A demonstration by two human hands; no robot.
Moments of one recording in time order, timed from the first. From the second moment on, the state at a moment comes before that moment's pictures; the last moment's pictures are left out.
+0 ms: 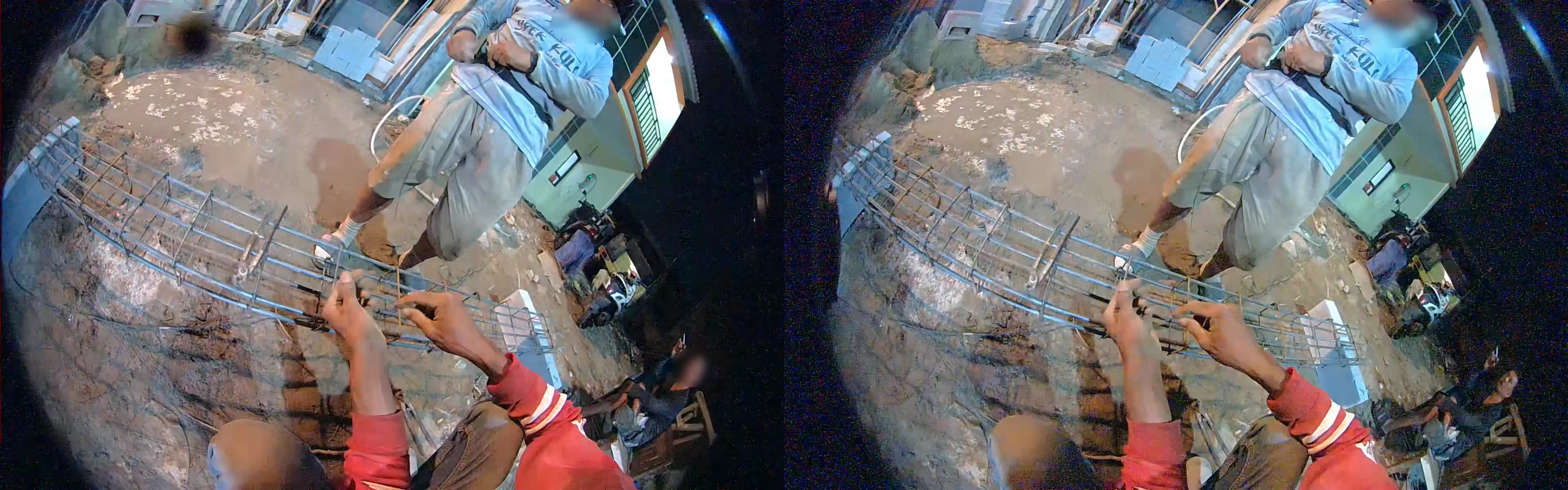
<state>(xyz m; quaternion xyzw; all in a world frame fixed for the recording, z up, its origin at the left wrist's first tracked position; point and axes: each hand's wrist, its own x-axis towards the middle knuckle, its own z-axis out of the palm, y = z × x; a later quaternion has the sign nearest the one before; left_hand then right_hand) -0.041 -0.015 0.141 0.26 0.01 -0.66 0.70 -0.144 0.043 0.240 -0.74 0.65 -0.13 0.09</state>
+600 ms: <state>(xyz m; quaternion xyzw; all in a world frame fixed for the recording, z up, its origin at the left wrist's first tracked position) 0.020 -0.014 0.163 0.19 0.29 -0.60 0.73 -0.143 0.014 0.257 -0.84 0.50 -0.07 -0.19</state>
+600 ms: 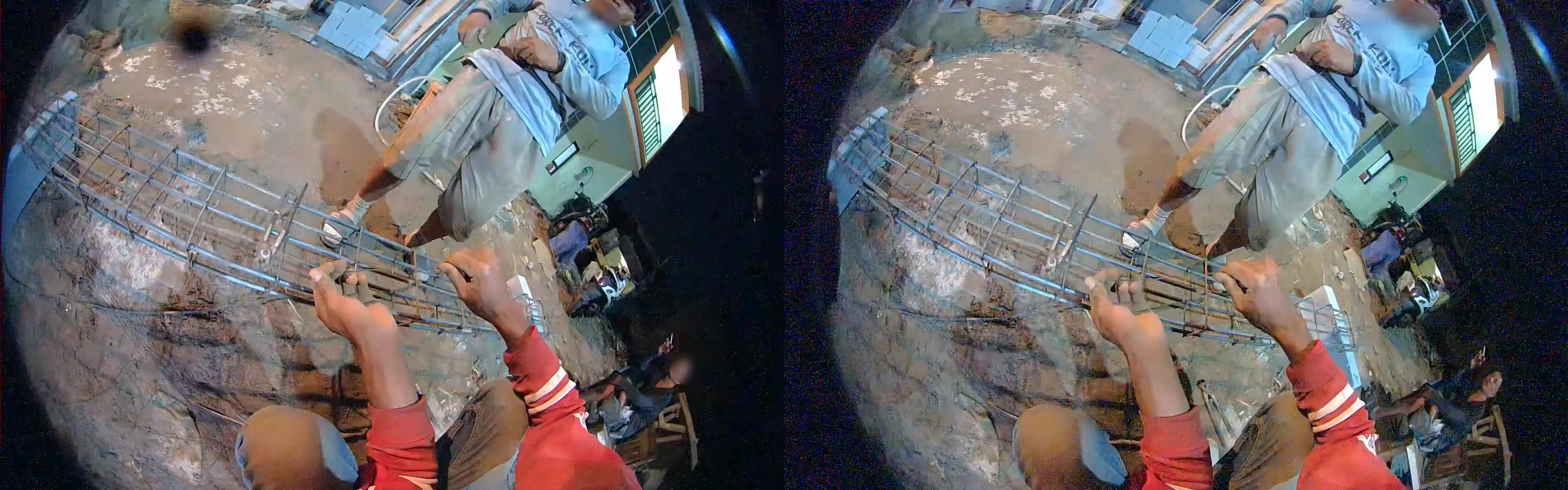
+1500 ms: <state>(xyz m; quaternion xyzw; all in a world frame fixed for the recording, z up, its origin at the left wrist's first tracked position) 0.004 -0.020 0.122 0.15 0.21 -0.60 0.76 -0.190 0.044 0.299 -0.87 0.45 0.06 -0.16</state>
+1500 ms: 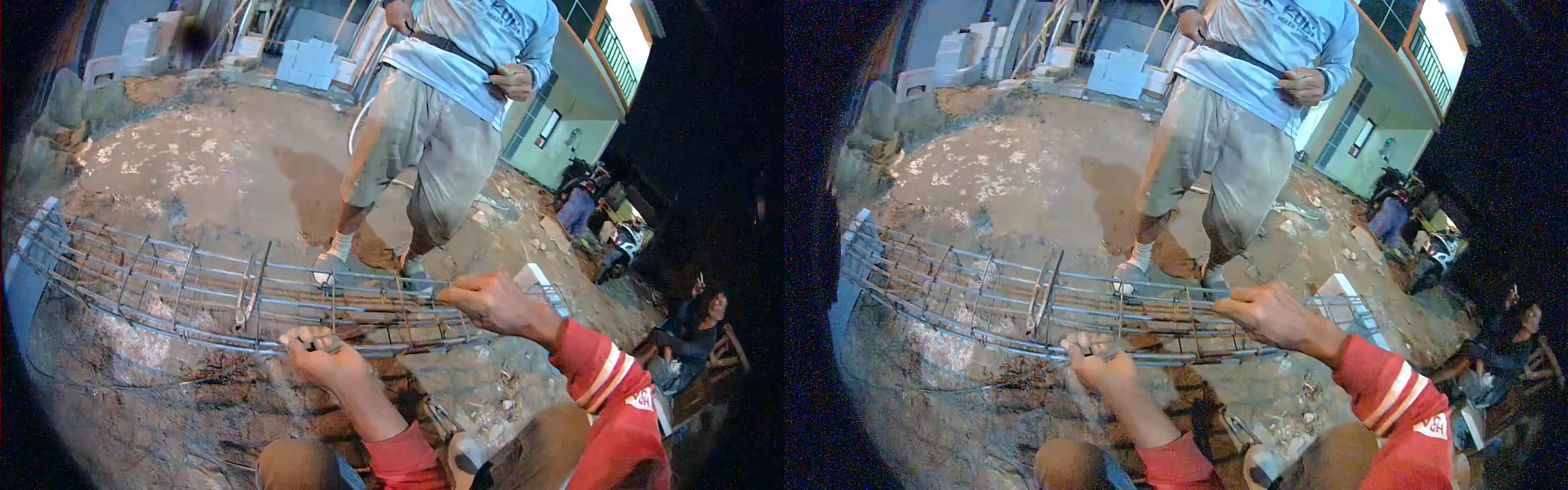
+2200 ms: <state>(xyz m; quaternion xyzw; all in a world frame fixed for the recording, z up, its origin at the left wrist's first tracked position) -0.159 0.043 0.161 0.31 -0.16 -0.71 0.61 -0.390 0.097 0.254 -0.57 0.22 -0.74 0.27</state>
